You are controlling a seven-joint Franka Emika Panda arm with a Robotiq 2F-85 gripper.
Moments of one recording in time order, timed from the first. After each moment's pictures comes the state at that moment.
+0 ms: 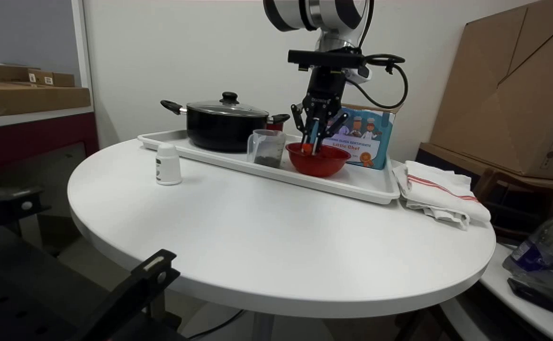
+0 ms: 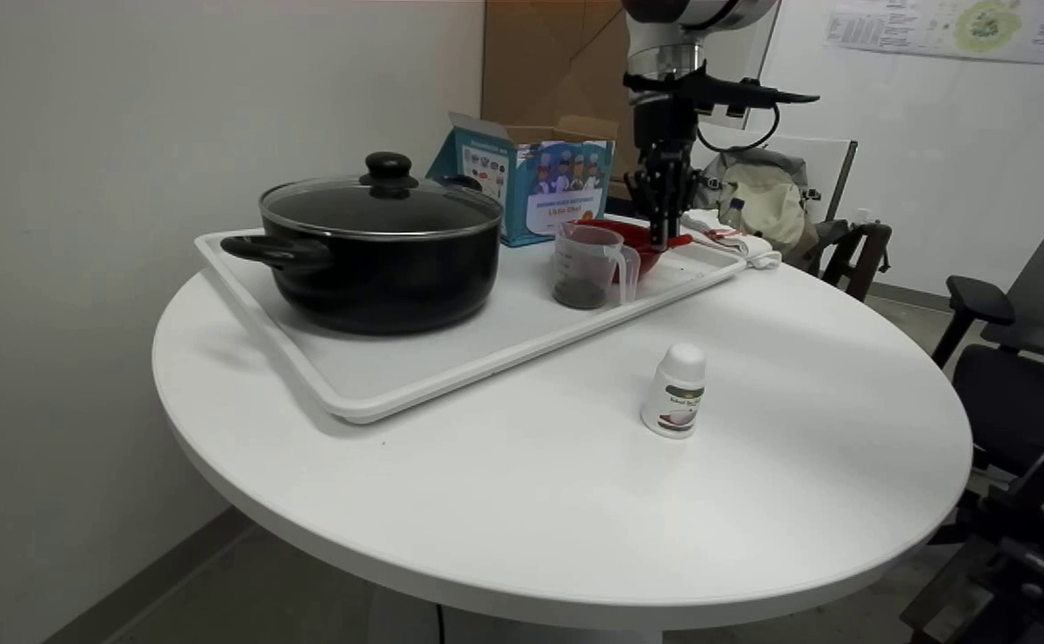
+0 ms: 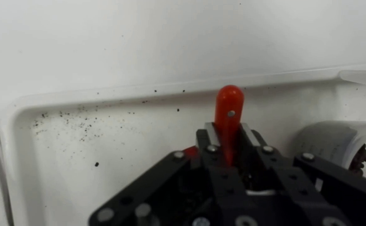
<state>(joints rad) -0.14 0.70 -0.05 -1.62 -0.04 2.05 -0.12</state>
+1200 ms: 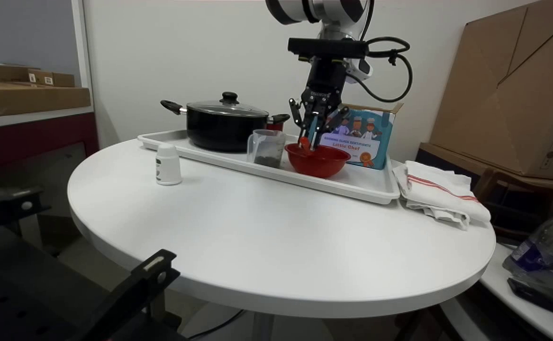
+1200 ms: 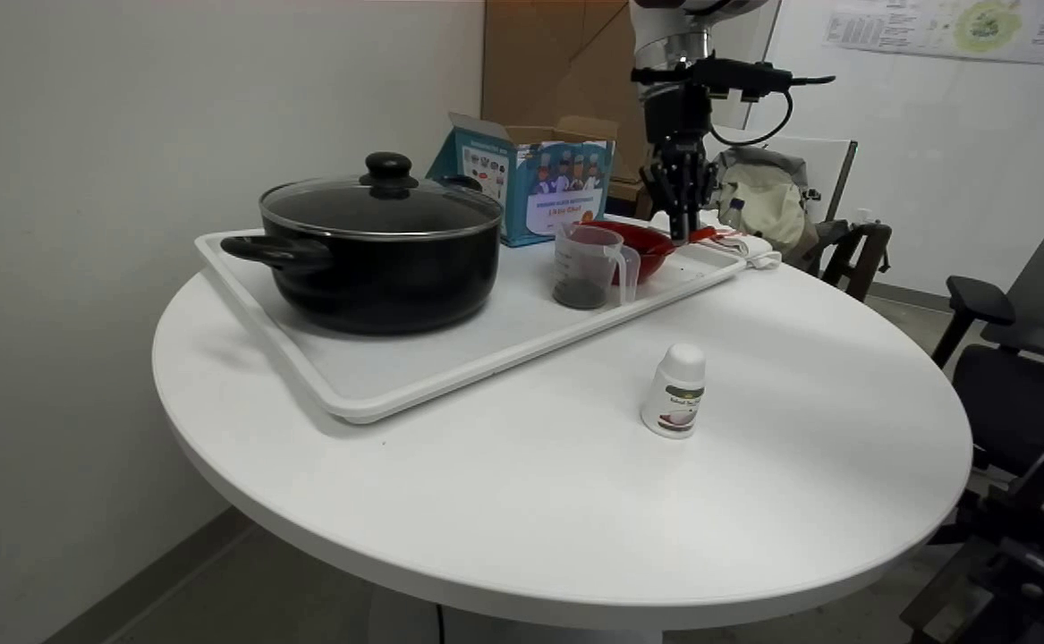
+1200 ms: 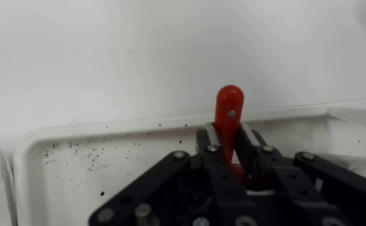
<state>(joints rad) -0.14 0.67 -0.06 -1.62 -0.06 1.94 -0.12</state>
